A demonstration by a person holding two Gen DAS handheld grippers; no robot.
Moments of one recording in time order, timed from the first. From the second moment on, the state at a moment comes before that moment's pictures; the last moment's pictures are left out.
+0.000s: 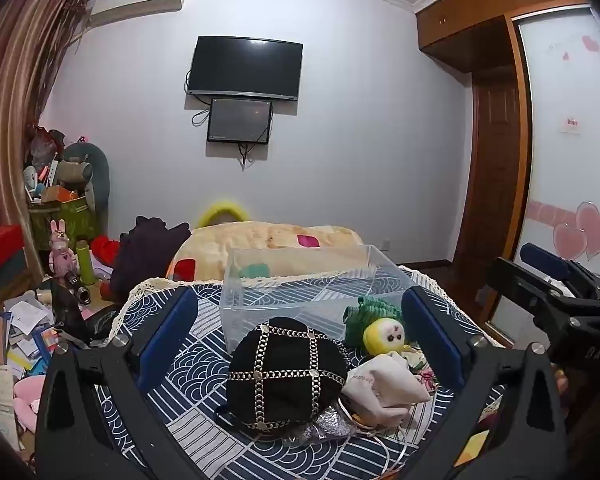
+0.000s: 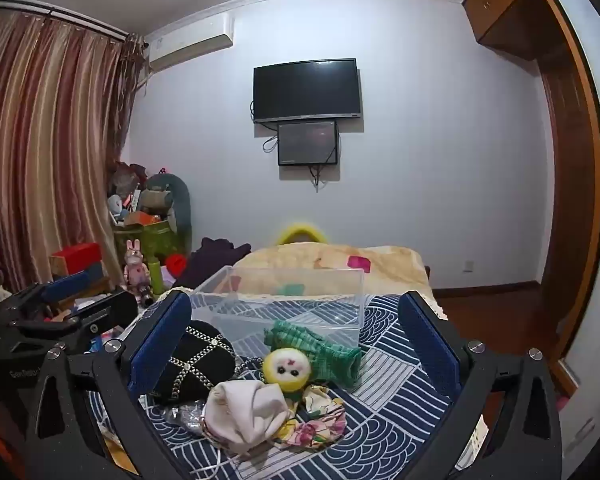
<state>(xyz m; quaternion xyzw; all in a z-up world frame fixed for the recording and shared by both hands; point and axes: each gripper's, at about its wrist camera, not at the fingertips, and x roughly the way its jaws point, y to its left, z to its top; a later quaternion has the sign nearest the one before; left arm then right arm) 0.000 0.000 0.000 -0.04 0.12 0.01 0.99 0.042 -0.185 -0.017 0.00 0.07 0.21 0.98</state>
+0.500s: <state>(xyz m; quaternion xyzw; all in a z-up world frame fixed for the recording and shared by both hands) 0.005 -0.002 0.000 -0.05 0.11 0.01 0.99 0.041 -0.184 -0.016 -0.01 0.07 0.21 0.98</state>
